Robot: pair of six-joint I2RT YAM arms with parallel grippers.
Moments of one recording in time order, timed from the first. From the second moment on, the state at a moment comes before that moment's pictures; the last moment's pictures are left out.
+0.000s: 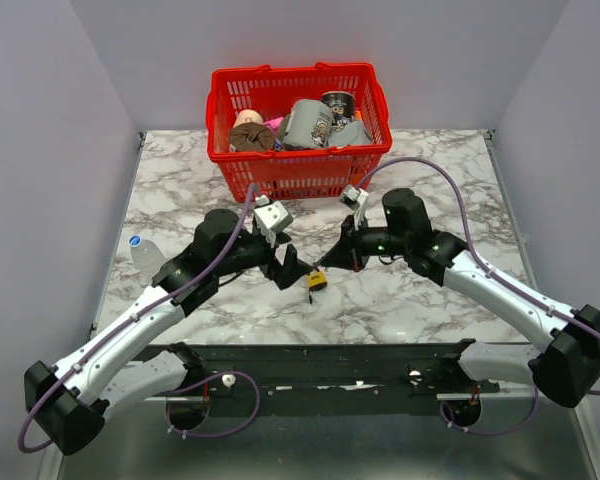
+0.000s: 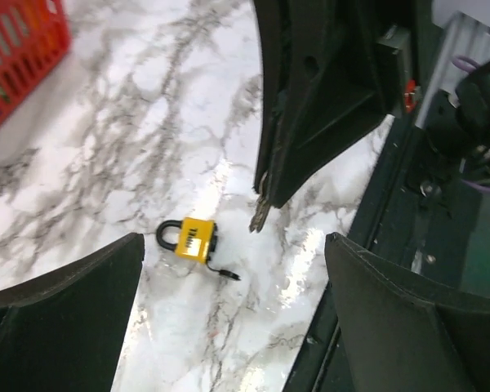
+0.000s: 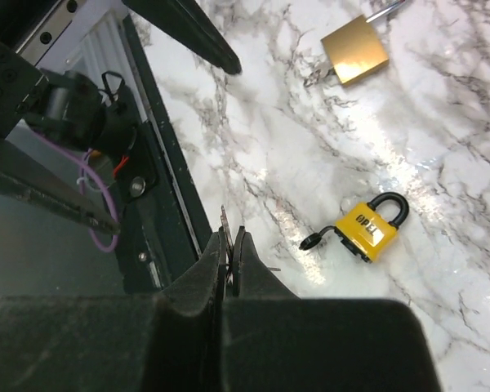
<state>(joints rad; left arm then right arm) -0.68 0.95 0.83 -0.23 0.47 -0.04 0.68 1.23 0.93 -0.20 -0.64 0.18</state>
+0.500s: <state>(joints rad) -0.76 0.79 0.61 0.15 0.19 -0.26 0.66 1.13 1.00 -0.19 -0.49 0.39</state>
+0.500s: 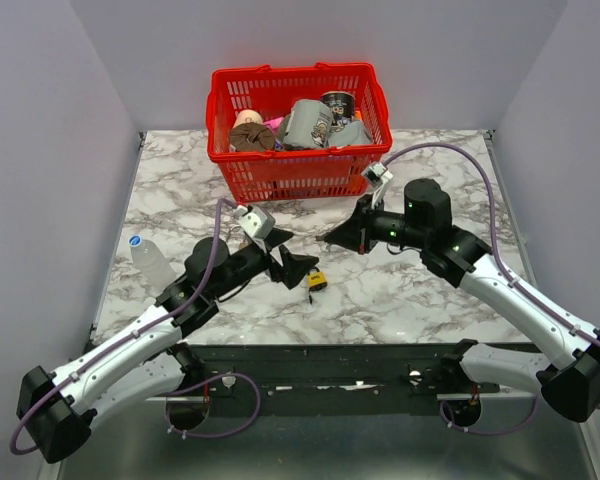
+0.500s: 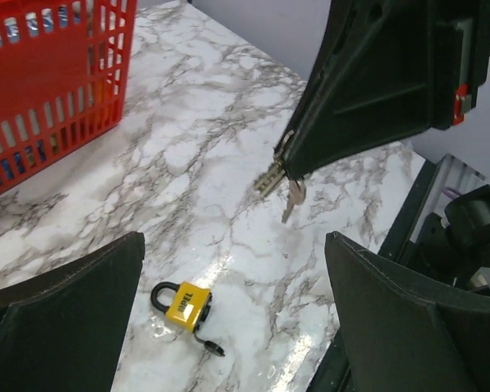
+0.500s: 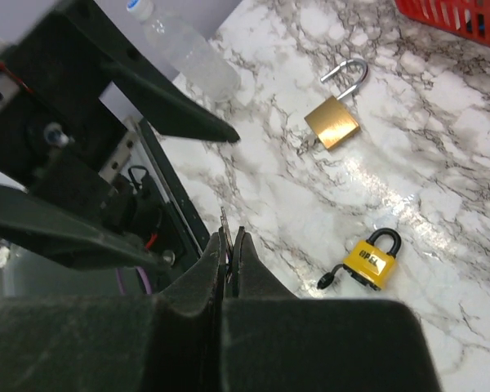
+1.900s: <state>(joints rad) -0.87 1.00 0.51 0.63 0.06 -0.32 0.65 1.14 1.01 -0.07 -0.49 0.63</state>
